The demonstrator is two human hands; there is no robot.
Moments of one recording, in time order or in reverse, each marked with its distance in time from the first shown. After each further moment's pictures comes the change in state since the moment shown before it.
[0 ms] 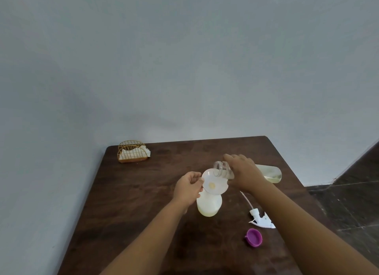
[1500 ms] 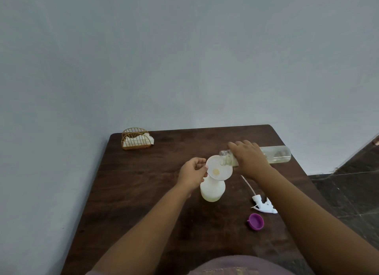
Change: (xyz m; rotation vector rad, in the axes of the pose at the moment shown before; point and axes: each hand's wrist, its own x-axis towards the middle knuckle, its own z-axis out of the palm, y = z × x) left_hand 0.000 -0.003 -0.003 0.009 -0.020 0.049; right_hand -0.001 -0.002 0.004 -0.171 0.032 -0.017
